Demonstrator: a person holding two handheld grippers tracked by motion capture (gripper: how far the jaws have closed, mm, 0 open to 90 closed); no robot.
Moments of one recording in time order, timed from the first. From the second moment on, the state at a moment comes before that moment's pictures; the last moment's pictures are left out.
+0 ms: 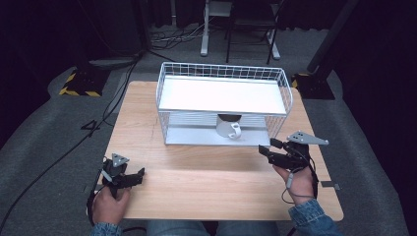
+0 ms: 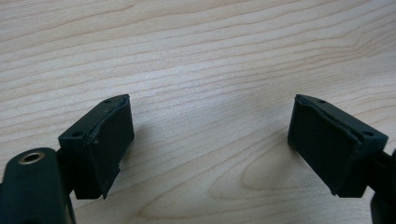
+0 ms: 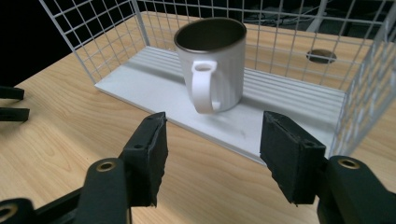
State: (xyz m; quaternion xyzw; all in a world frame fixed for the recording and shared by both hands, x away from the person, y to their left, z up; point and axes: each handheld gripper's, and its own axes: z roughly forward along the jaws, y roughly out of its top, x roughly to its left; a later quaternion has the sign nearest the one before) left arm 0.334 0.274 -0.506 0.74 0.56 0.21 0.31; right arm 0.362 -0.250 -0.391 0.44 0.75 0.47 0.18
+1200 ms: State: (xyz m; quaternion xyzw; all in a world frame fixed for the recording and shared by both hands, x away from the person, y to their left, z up) left arm 0.334 0.274 -0.506 0.74 0.56 0.21 0.31; right arm 0.342 -0.328 -0.465 0.51 0.76 0.37 0.17
